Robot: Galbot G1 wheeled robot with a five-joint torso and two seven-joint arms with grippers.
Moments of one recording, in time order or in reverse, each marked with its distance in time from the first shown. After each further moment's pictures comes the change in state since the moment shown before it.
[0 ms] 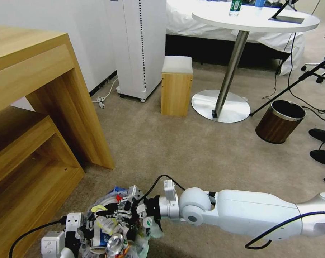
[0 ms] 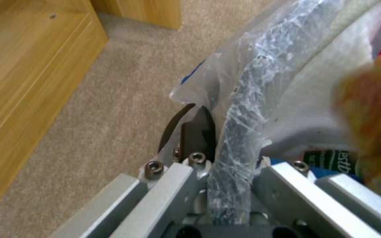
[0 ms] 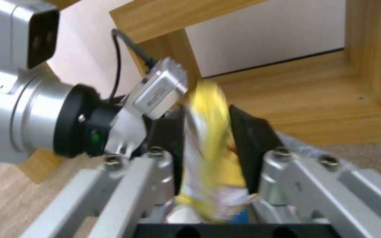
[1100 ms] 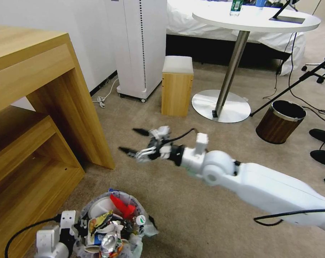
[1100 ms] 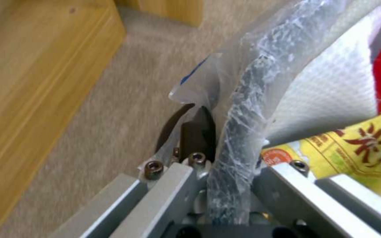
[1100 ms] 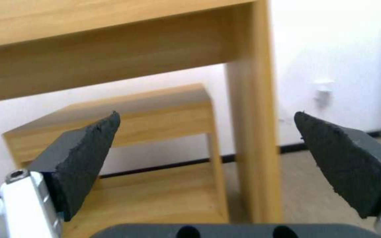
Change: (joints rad) left arm -0.033 0.175 -0.100 0.023 -0.264 0.006 -0.069; right arm -0.206 -0.218 0.572 0.080 0.013 0.066 0.021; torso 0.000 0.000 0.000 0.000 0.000
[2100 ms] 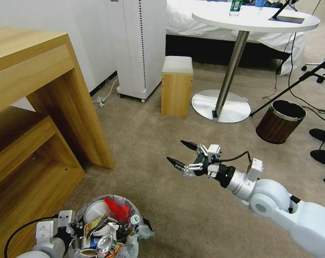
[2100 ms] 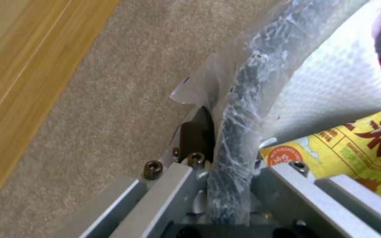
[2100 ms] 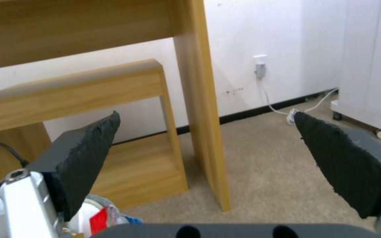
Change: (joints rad) left arm -0.045 0.115 0.083 0.069 -0.191 0.001 -0.102; right arm -0.547 -0.170 0.447 0.120 -0.119 0.019 -0.033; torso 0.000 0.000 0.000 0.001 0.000
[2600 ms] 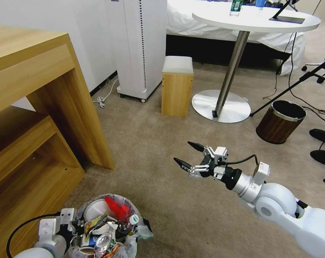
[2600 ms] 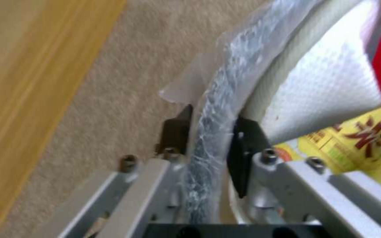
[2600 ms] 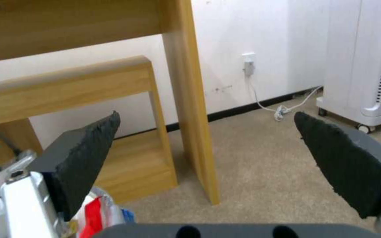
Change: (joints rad) left arm -0.038 0.061 0.015 0.007 -0.010 -0.009 -0.011; right arm -0.096 0.007 0.082 -0.006 -0.032 0.013 -0.009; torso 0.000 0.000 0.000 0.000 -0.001
